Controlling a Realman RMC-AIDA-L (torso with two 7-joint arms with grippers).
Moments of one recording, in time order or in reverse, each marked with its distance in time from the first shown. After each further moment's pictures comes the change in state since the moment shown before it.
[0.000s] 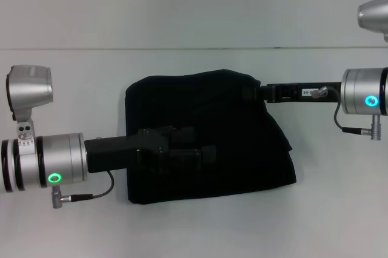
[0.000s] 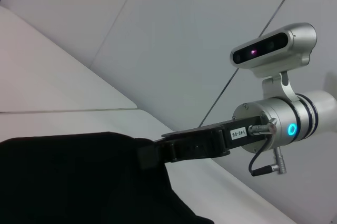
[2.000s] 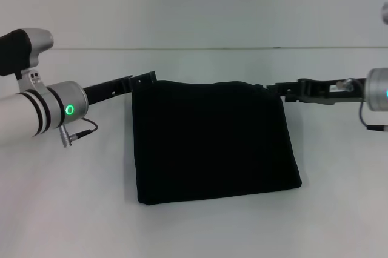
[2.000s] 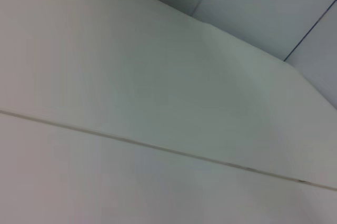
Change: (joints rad) left arm -0.144 0.011 0.025 -0.108 -0.098 -0.813 -0.287; right arm 0.019 -0.075 -0.013 0.086 -0.069 0.127 0.232
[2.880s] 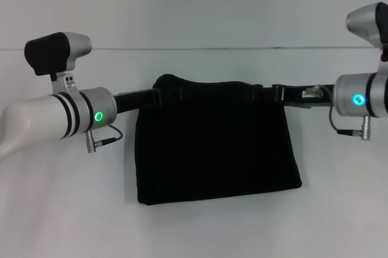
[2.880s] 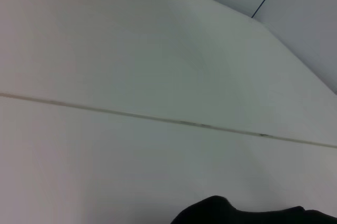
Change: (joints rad) left arm -0.050 -0.017 0.104 -0.051 0.000 -0.014 -0.001; right arm 0.035 0.077 0.008 0.015 -0.035 0.119 -0.014
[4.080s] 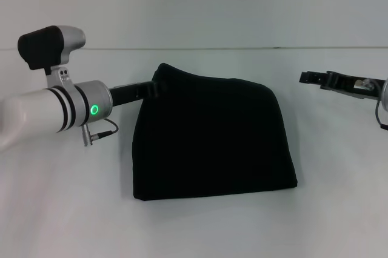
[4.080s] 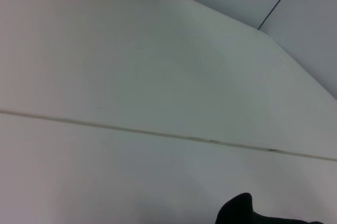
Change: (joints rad) left arm 0.000 0.006 -0.006 0.019 -0.004 -0.010 -0.013; right arm -0.109 -0.030 0.055 -0.029 0.105 0.152 -0.101
